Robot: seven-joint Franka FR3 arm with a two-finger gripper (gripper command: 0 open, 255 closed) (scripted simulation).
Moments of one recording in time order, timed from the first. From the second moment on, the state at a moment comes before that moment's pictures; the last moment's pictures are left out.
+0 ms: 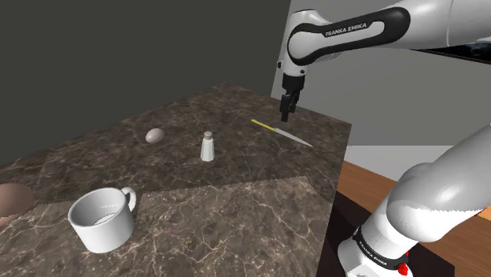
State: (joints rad) arm -0.08 -0.25 -0.06 -2.20 -0.08 1.85 -0.39
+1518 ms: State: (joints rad) arm -0.14 0.29 -0.11 -1.92 -0.14 2.09 -0.53
